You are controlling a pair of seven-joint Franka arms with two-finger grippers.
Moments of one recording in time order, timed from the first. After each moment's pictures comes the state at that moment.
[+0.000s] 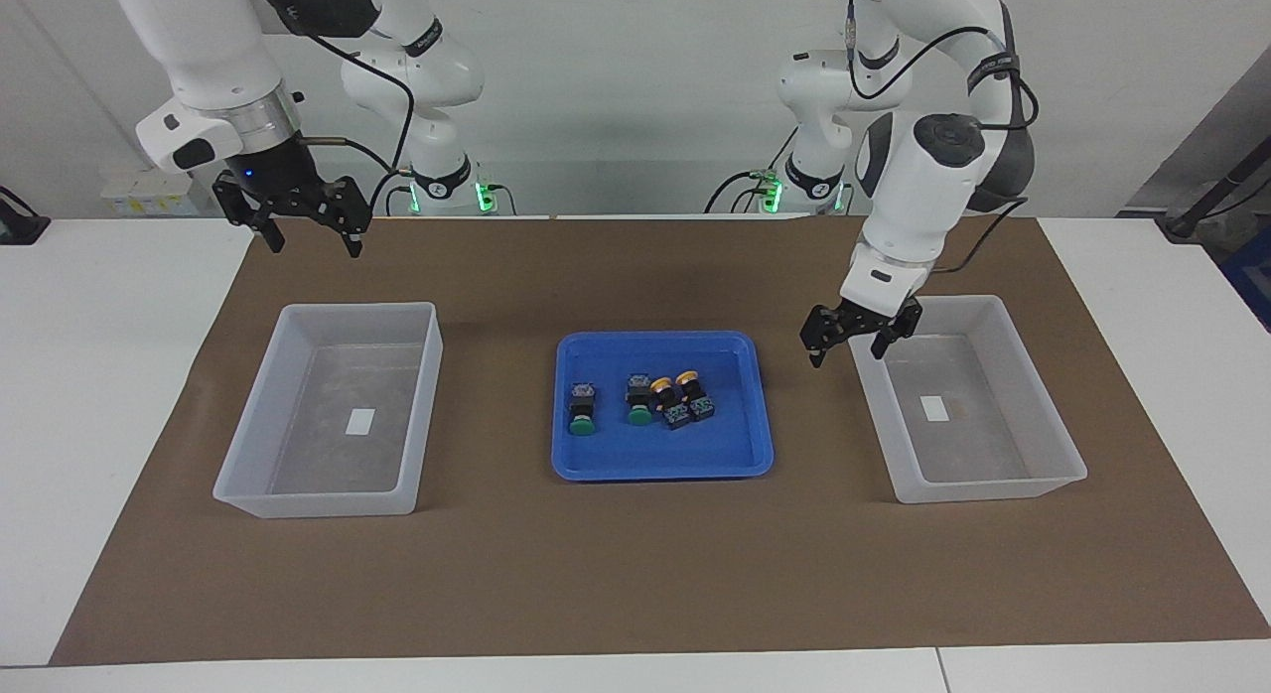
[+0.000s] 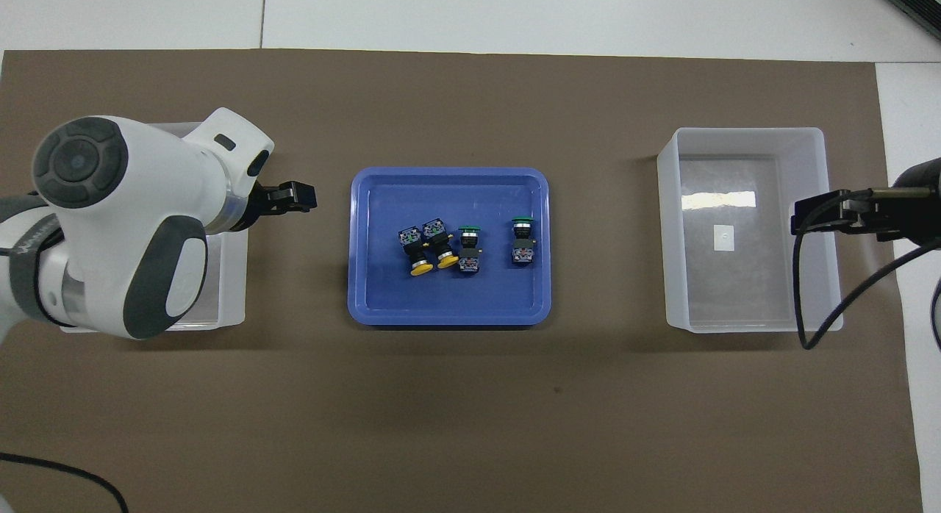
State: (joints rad) left arm -0.11 0.11 -0.20 -1.94 -0.01 2.20 -0.40; right arm 0.08 -0.06 -0.05 -1.66 -0.03 1.63 0.12
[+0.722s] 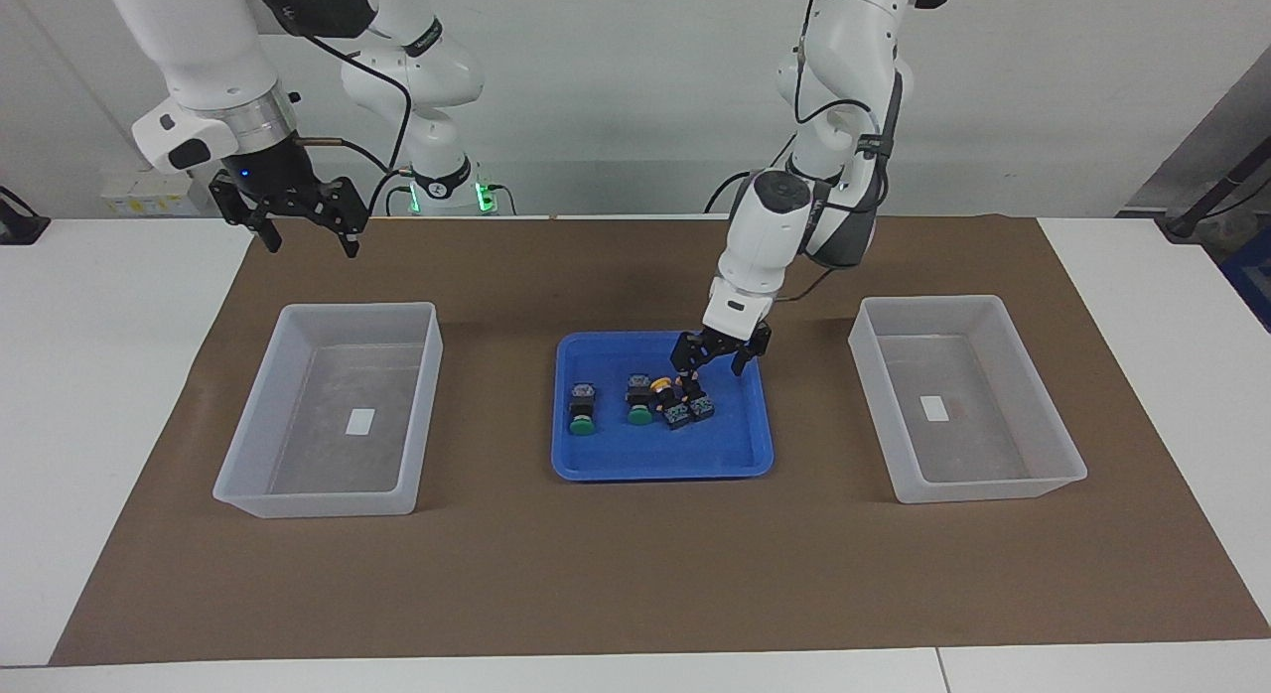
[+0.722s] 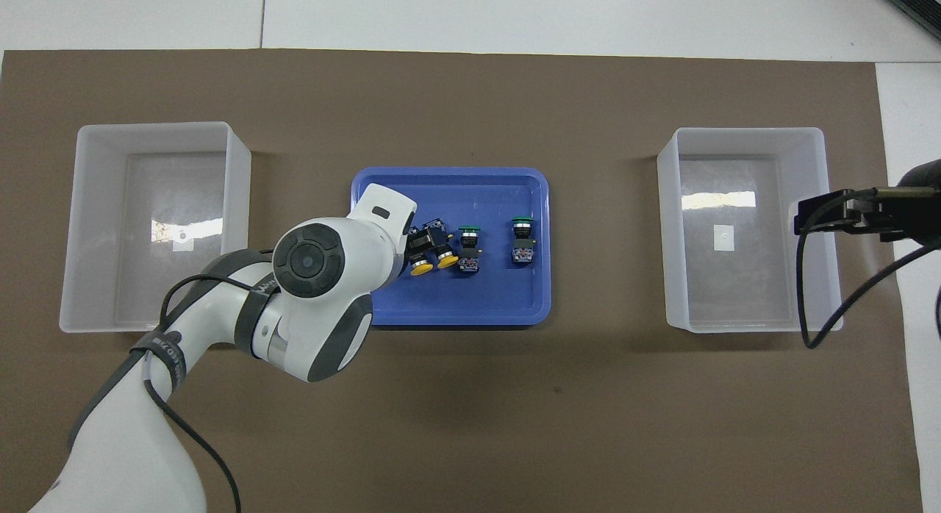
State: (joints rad) left arm -0.38 0.27 -0.20 -2.07 -0.03 2.57 -0.81; right arm 0.07 -0.06 -0.05 -1.66 -0.03 1.63 0.12
